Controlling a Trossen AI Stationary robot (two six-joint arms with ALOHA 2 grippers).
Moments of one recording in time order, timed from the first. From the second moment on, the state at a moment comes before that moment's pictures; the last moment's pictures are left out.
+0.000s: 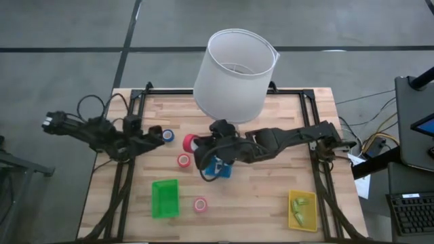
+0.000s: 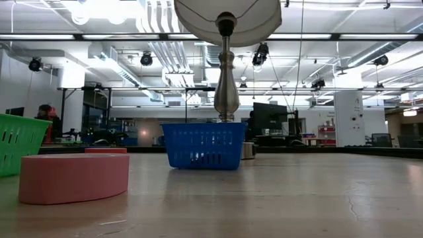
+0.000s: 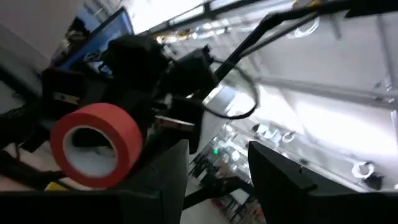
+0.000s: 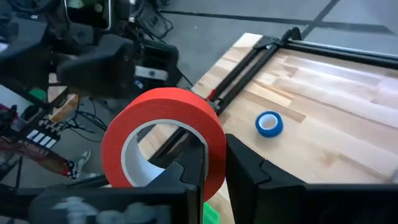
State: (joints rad) left arm -0.29 0.67 0.58 0.49 -0.02 -0.80; right arm 0.27 1.96 2.16 -0.70 0.61 0.92
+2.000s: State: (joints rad) left arm -0.31 0.74 0.96 0.08 0.10 -0.73; right arm 0.30 1.95 2.26 -0.75 0.38 0.69
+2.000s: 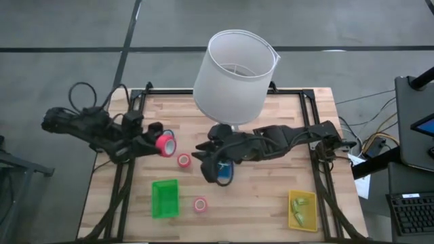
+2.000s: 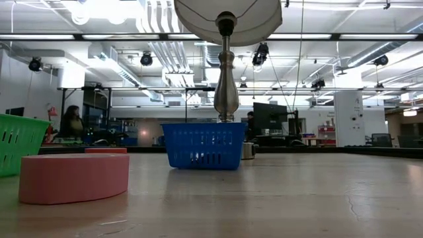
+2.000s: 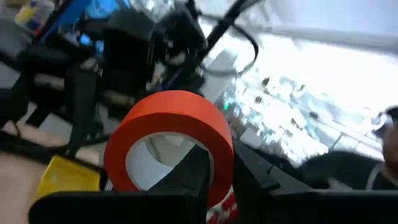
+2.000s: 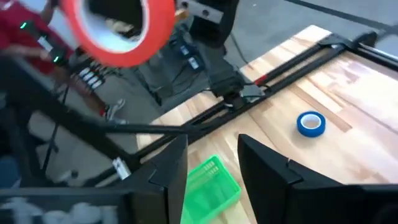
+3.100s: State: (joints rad) left arm -0.67 1.38 1.06 -0.91 0.03 -0.96; right arm 0.31 1.94 2.21 -0.88 0.42 0.75
